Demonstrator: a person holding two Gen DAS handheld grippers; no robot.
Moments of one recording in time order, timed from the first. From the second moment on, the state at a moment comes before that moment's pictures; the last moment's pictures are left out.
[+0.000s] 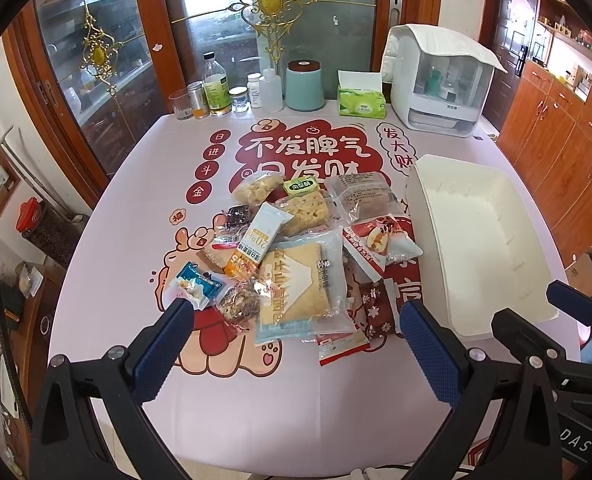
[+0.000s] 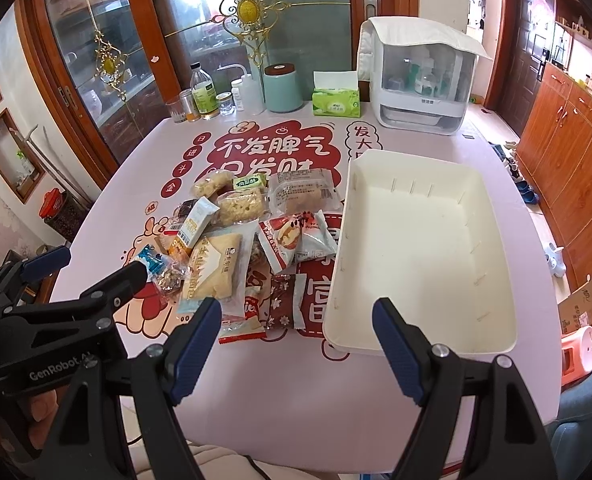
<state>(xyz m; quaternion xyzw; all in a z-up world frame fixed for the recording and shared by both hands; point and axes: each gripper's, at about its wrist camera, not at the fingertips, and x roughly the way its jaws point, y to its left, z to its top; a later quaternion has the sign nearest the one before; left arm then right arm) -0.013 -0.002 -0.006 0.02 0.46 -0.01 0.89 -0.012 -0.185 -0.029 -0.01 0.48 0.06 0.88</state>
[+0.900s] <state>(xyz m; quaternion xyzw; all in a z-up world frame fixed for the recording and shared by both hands) -0.011 0.002 0.010 0.02 0.45 0.00 0.89 -0.007 -0.188 -0.031 0.02 0.44 0.07 0.89</state>
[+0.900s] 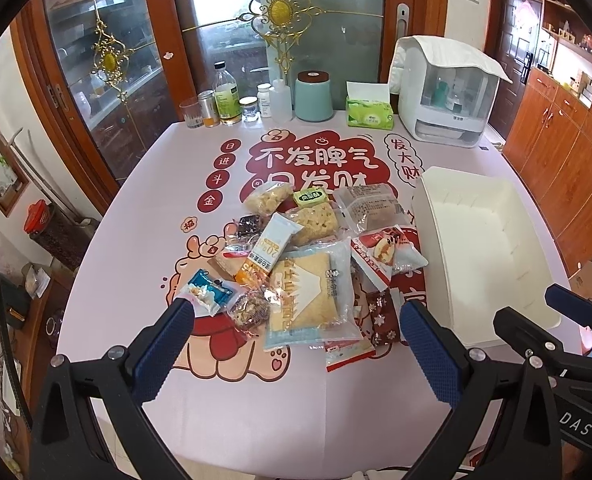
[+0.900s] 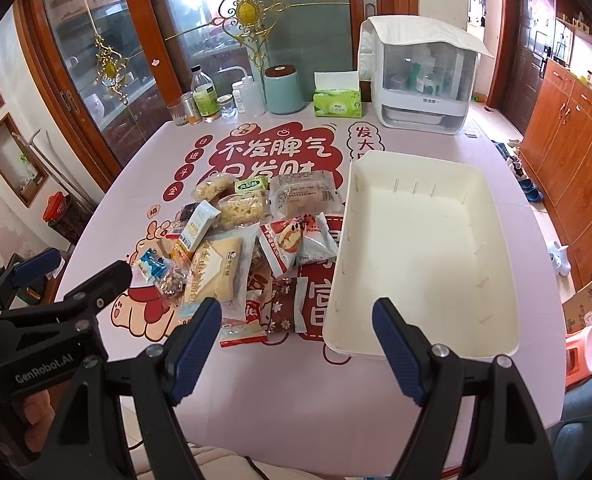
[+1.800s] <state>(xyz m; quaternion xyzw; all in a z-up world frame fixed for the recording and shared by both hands) 0.060 0.137 0.069 0.02 0.40 0.03 0.92 0.060 -0.137 -0.002 0.04 0.45 0.11 0.89</state>
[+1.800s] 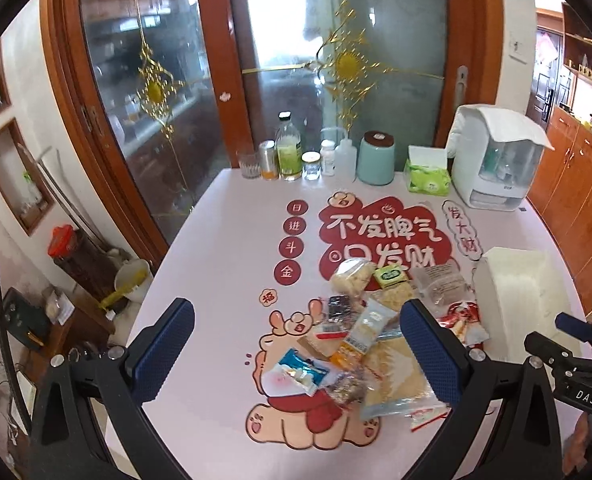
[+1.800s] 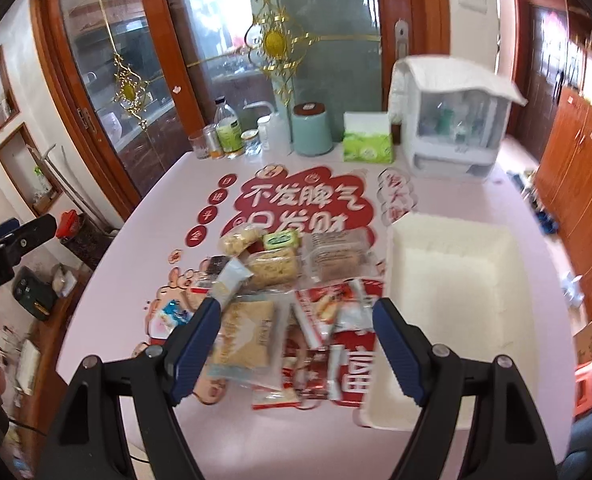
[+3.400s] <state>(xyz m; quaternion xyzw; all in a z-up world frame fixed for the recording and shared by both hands) 0.171 0.141 -0.204 0.26 0.57 -0.38 0.69 0.135 -0.048 -0.185 0.10 0.62 0.11 0.77</state>
